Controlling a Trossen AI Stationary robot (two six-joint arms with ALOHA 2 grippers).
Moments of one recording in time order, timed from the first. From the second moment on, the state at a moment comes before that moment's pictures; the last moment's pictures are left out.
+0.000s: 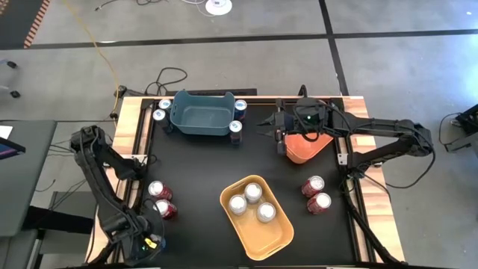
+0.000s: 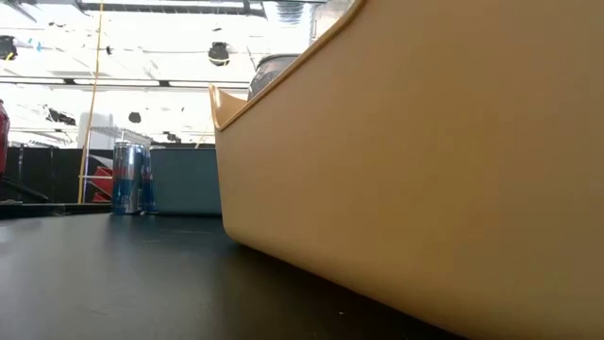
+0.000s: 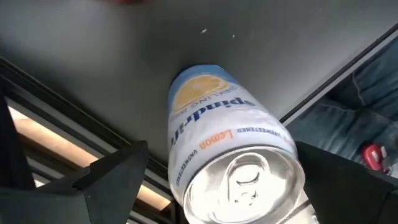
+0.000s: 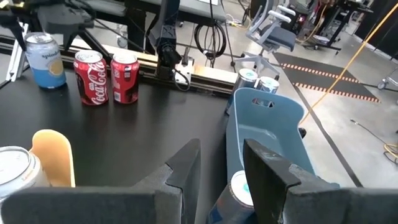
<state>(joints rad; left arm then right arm) -1.09 1.47 1.12 -0.94 0.03 -1.91 -0.20 1.22 1.06 -0.15 -0.11 -0.29</state>
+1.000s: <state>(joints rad) -0.92 1.47 1.35 -1.16 -0.03 -1.50 -0.15 1.22 1.06 -0.11 -0.11 -0.31</state>
